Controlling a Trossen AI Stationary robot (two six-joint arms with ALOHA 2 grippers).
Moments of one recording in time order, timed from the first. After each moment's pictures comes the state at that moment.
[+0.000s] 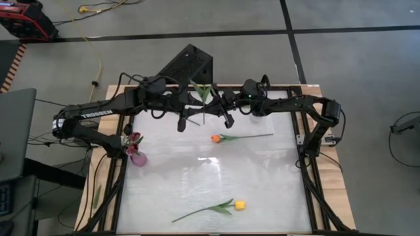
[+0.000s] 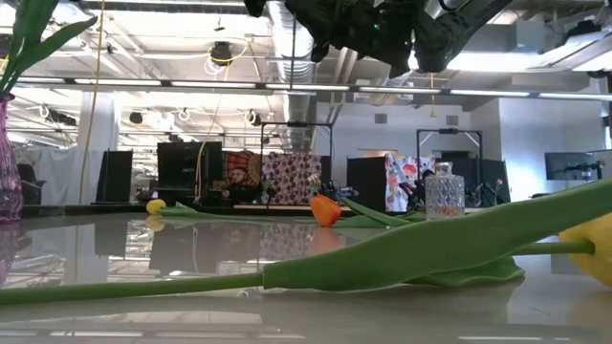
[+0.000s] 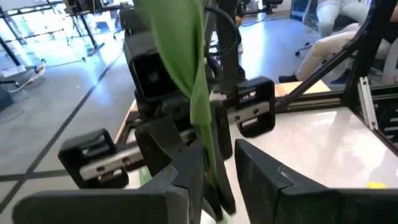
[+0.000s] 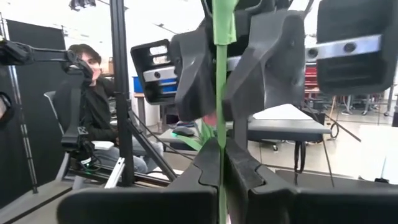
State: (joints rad) left arm 0.26 1.28 1.25 -0.18 0.20 0.18; right arm -0.36 1.72 1.09 0.94 -0.73 0.19
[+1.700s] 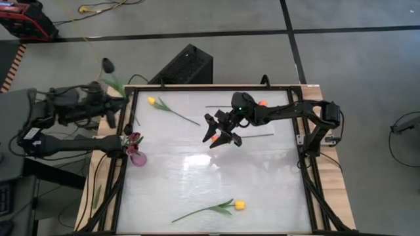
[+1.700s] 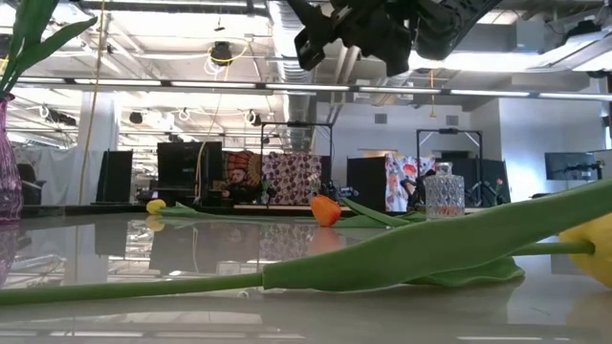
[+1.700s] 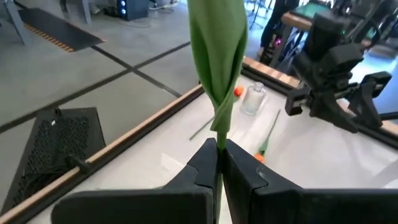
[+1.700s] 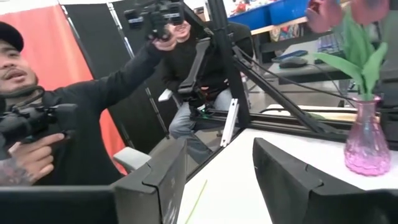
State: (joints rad) left arm 0.24 0.55 1.25 -1.03 -0.29 -0.29; right arm -0.22 1.72 1.09 0.65 -1.02 0.28
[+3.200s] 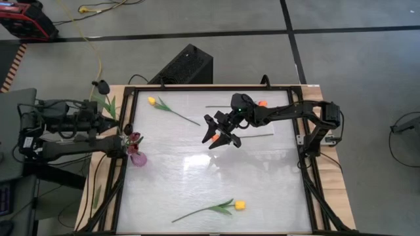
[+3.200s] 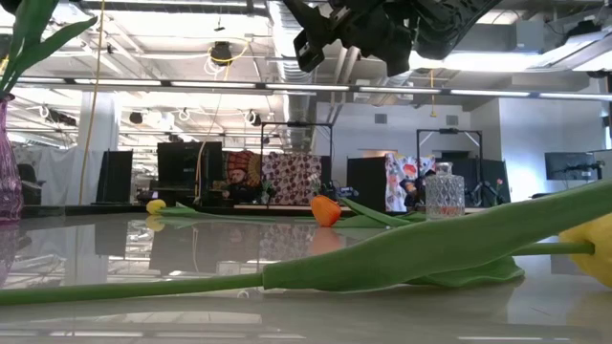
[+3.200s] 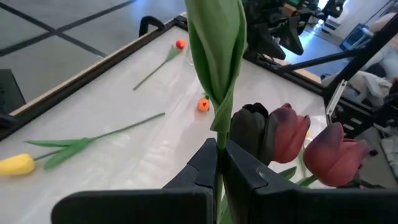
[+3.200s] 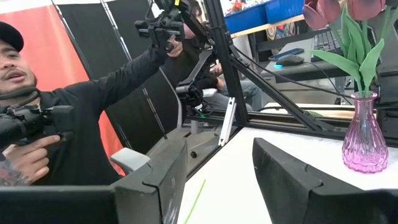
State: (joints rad) left arm 0.24 0.31 1.16 -1.21 0.01 -0.34; right arm -0.21 1.72 1.09 0.64 -0.99 0.28
